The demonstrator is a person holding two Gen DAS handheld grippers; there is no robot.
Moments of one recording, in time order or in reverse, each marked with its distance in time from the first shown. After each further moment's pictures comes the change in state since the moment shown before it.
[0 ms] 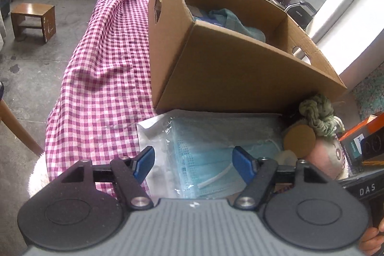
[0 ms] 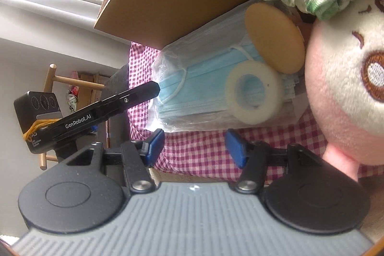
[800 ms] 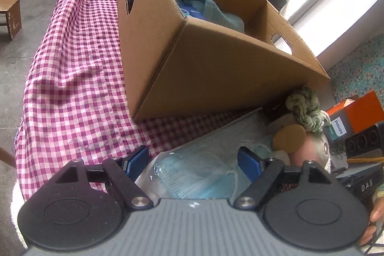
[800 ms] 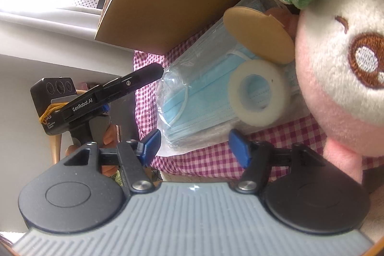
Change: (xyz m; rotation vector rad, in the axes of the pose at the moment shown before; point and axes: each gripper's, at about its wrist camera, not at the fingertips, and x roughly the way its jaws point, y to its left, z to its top) left arm 0.031 0.015 0.021 0.035 0.125 -0.182; right arm 0.009 -0.024 0.011 0.078 -0.015 0.062
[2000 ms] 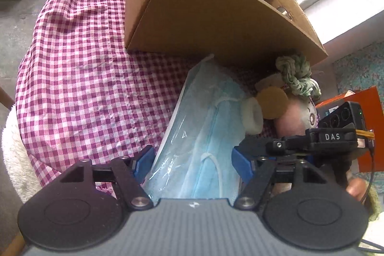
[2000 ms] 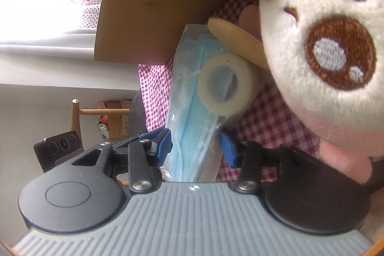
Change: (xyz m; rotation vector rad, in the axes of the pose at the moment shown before) left arm -0.026 -0.021 -0.036 -0.147 0.159 -0.005; right arm 0.004 -0.031 -0.002 0.137 -0.028 0.105
